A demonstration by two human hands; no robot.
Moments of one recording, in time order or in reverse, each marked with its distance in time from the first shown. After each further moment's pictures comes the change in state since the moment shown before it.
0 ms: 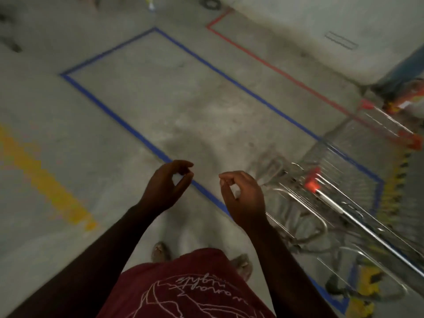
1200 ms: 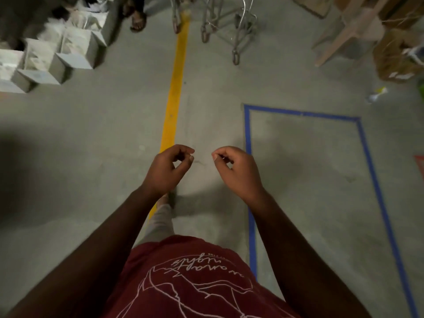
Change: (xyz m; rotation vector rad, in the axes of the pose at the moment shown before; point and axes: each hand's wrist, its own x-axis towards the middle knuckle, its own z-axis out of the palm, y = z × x) left_hand 0.180 -0.487 -0.606 -0.042 0.763 -0.593; right_hand 0.522 -0.396 0.728 0.268 -0.860 -0.448
